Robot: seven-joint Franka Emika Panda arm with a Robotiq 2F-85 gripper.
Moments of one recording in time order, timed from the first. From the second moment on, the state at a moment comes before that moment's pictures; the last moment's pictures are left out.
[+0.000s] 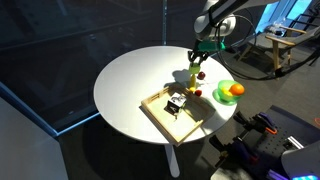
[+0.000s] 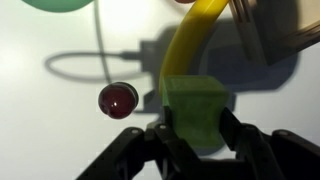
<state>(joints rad) -0.11 0.53 -0.09 -1.87 0.16 2.41 0.17</state>
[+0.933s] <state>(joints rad) -0.04 0.37 -0.07 -2.12 0.14 2.58 0.15</state>
